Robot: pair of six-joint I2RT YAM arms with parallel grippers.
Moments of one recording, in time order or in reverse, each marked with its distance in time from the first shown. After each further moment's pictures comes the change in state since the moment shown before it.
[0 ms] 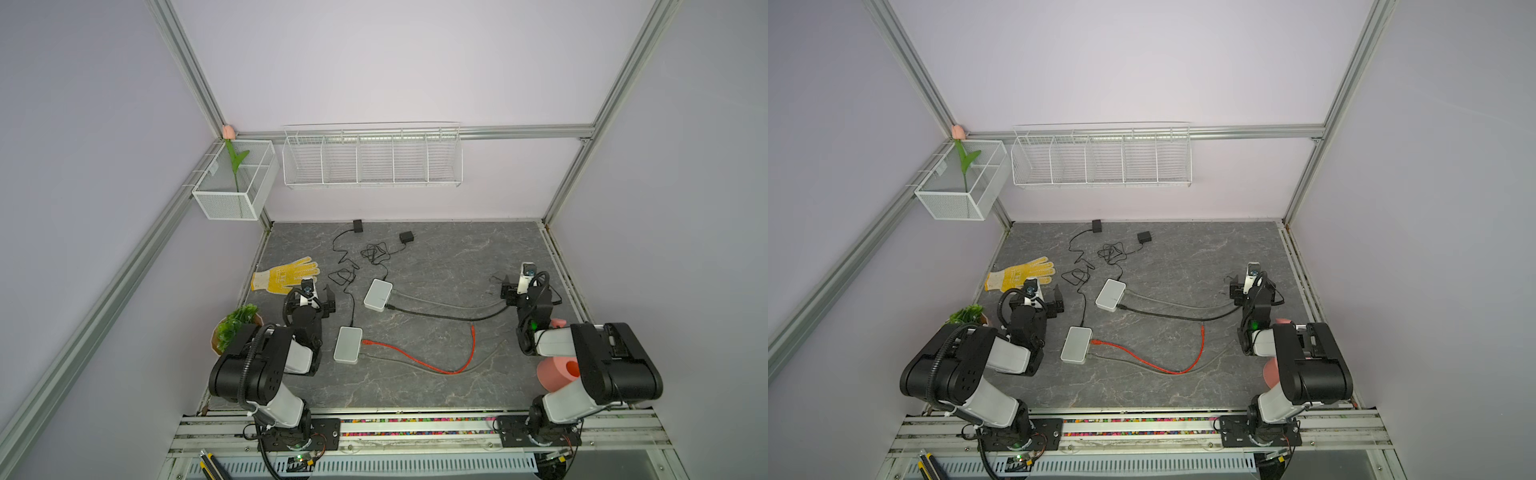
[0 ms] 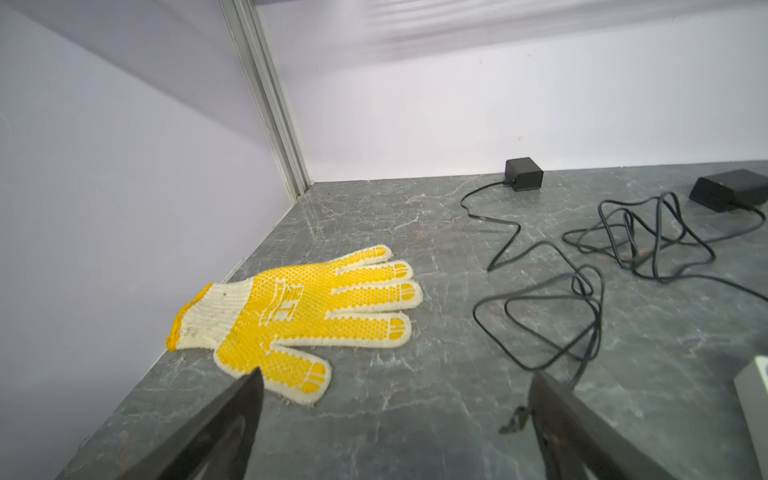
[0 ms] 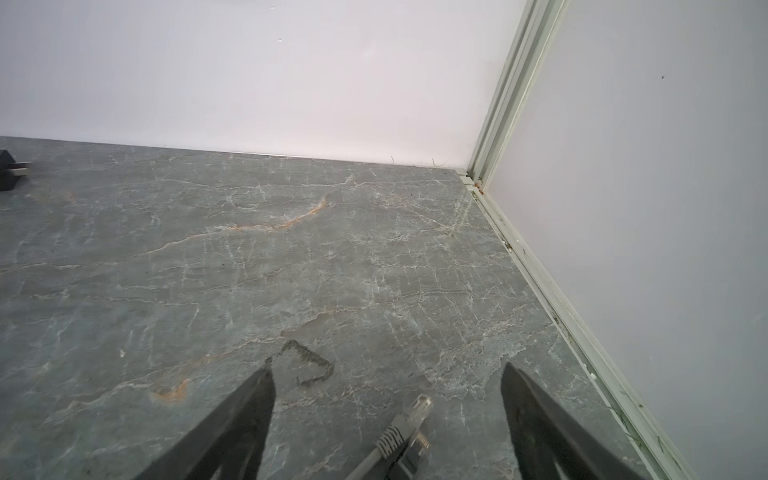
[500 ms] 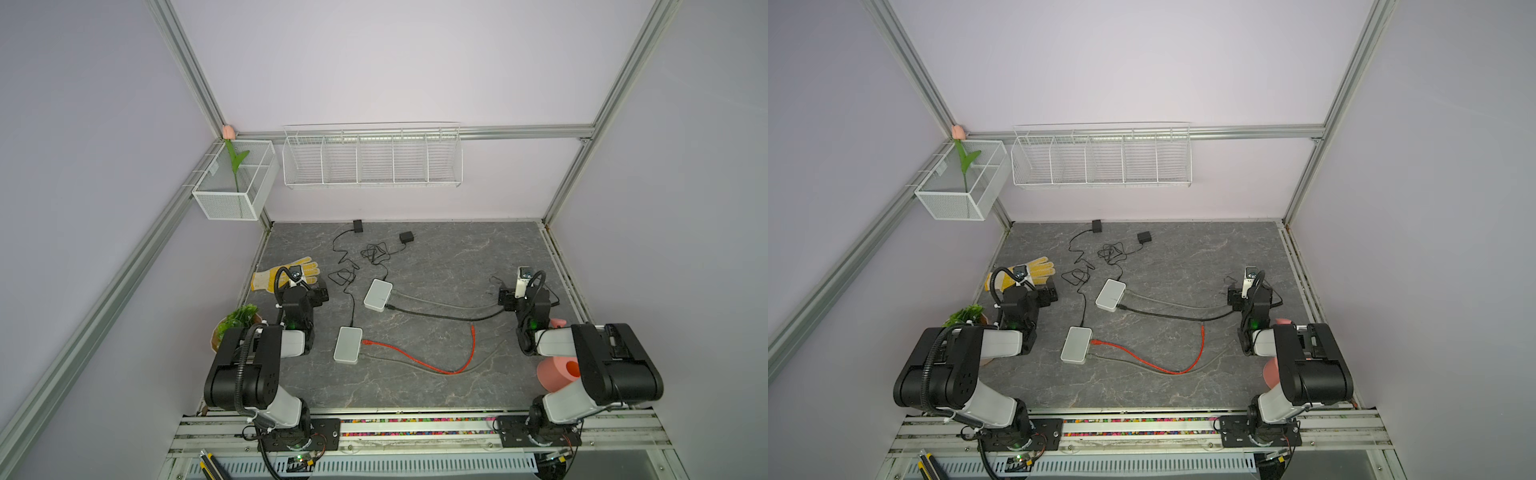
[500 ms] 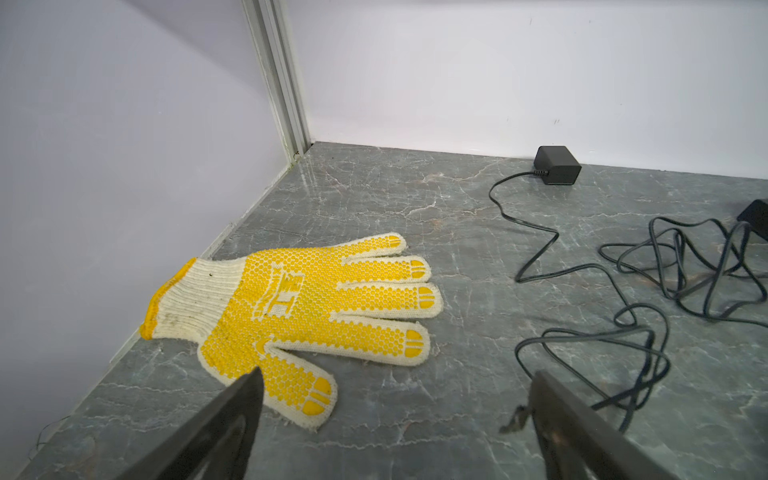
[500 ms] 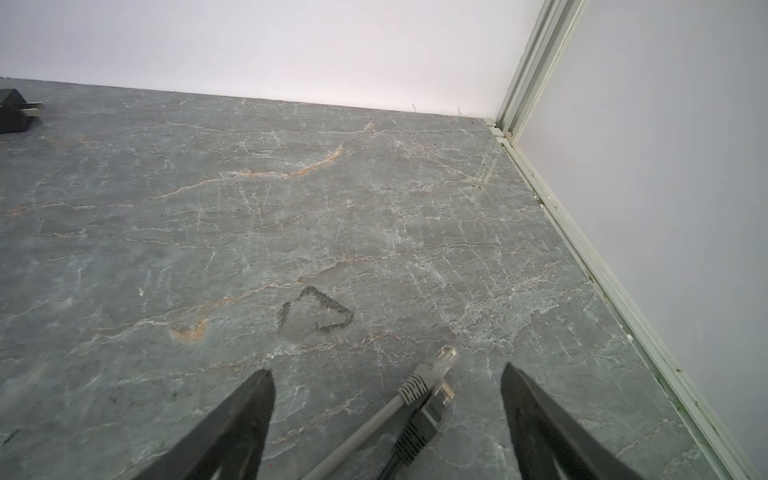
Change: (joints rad) left arm 0.103 -0.026 0.143 -0.302 0.091 -0.115; right arm 0.000 0.000 0.000 -0.106 -0.038 0.024
